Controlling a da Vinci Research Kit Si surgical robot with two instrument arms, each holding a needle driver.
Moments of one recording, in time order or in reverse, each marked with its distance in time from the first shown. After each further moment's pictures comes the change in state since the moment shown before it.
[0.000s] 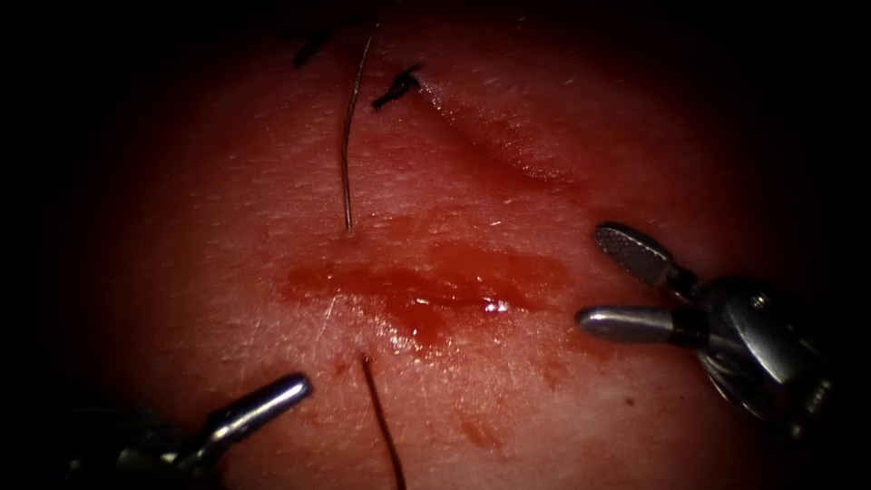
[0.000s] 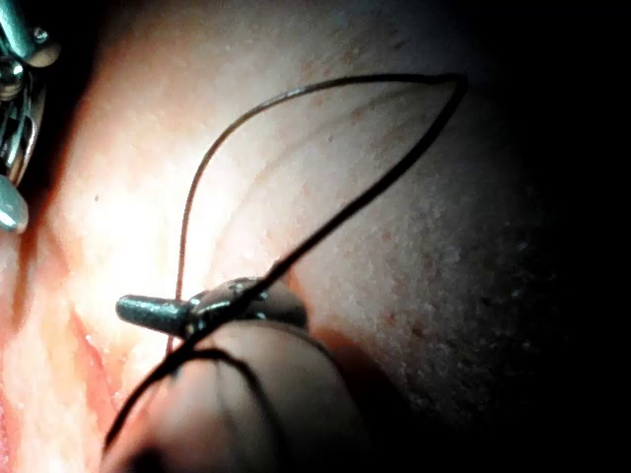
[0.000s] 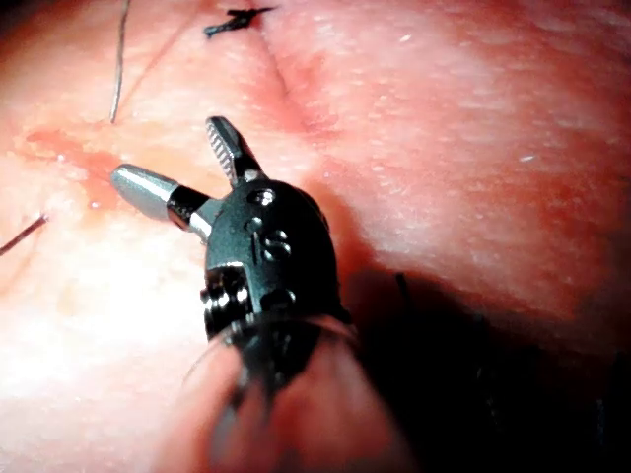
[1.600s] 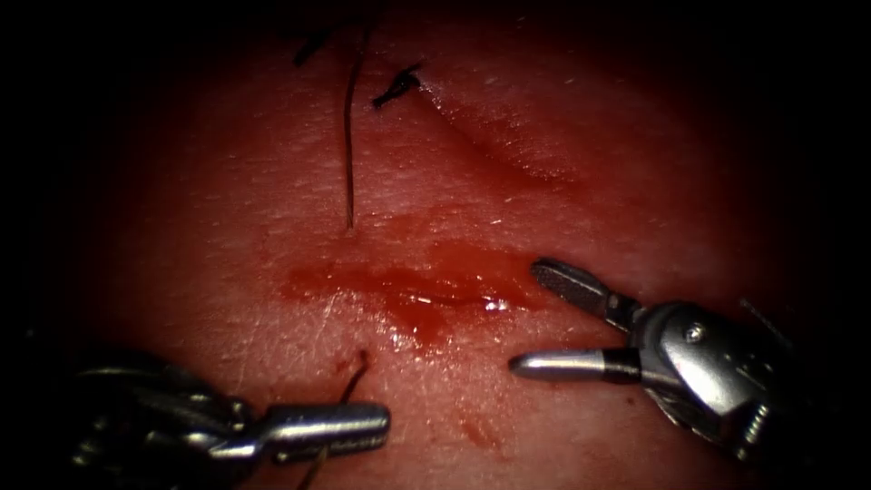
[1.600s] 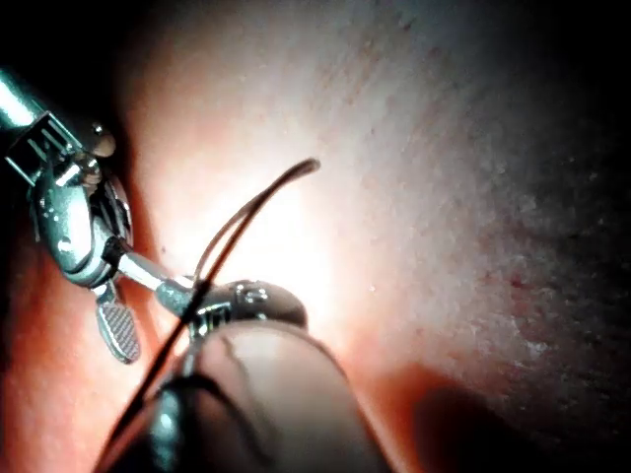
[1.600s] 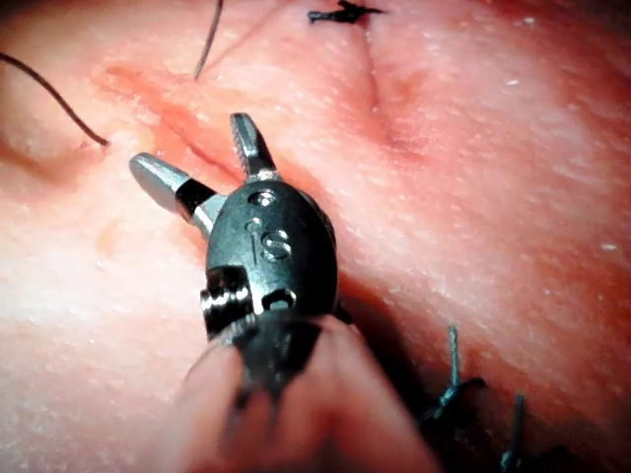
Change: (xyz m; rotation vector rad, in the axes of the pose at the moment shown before) right arm -0.001 -0.003 0.003 0.046 -0.056 -0.275; left arm -0.002 0.007 -0.001 -0.085 -0.117 0.188
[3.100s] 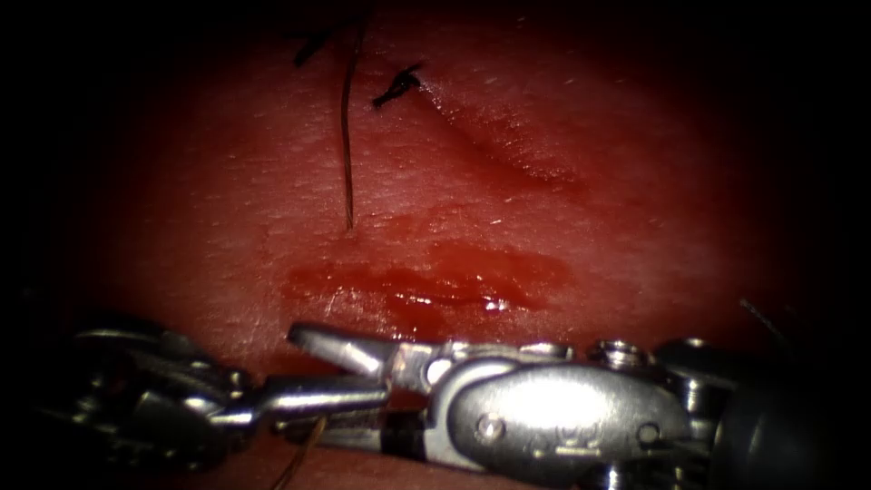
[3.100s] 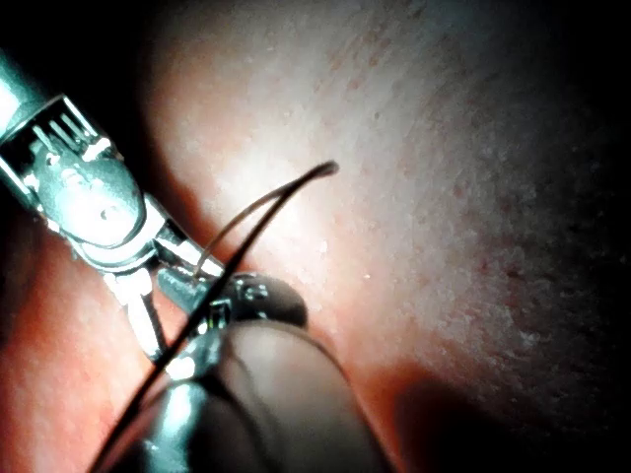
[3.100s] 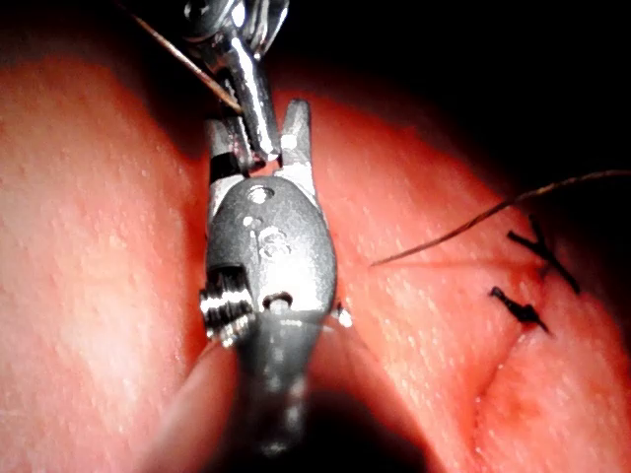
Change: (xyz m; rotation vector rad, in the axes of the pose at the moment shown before) right arm 0.005 -0.005 0.010 0.118 -0.055 -0.472; left arm 0.001 0.000 0.000 0.011 -0.021 -0.053
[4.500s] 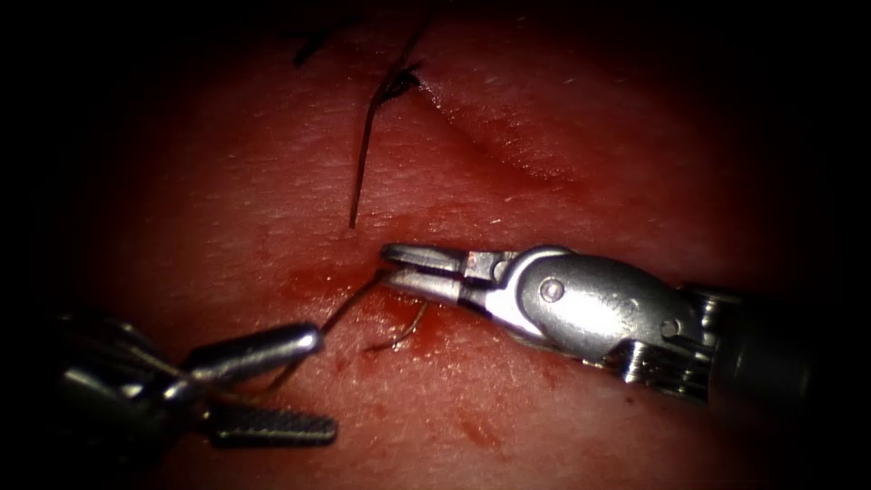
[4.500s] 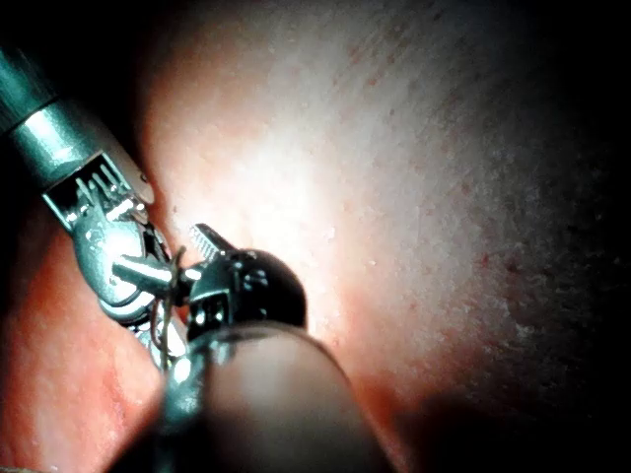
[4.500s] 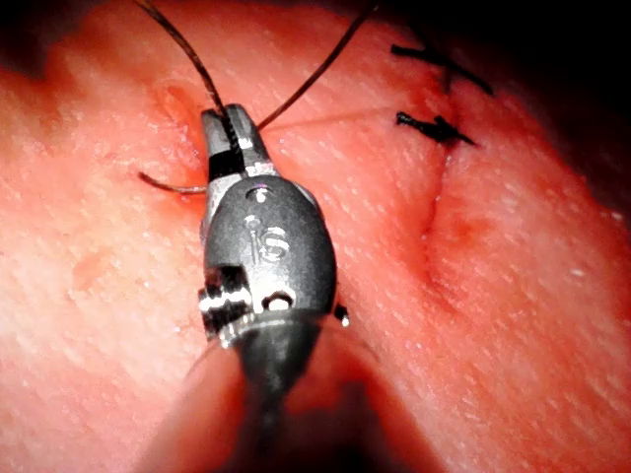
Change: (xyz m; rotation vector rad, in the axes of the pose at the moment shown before) right arm -0.011 0.003 -0.002 -0.046 -0.037 0.303; left arm -0.001 0.002 -0.003 -0.167 -0.111 -0.146
